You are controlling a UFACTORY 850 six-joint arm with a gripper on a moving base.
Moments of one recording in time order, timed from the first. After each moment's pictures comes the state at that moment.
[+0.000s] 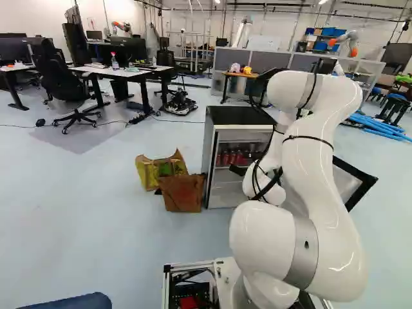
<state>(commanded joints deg) -29.5 -55.5 -41.7 -26.9 81.6 0.0</state>
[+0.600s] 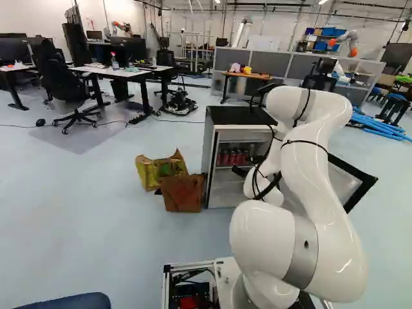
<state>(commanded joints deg) -30.9 -63.7 -50.3 -26.9 82.9 0.0</state>
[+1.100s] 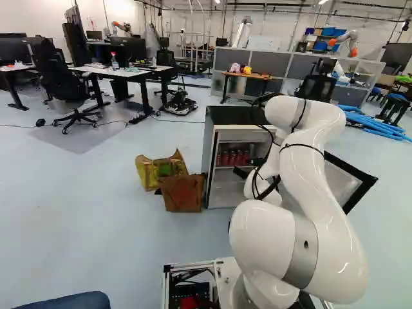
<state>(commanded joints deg) -31.2 -68.5 -56.4 -26.9 83.1 0.0</state>
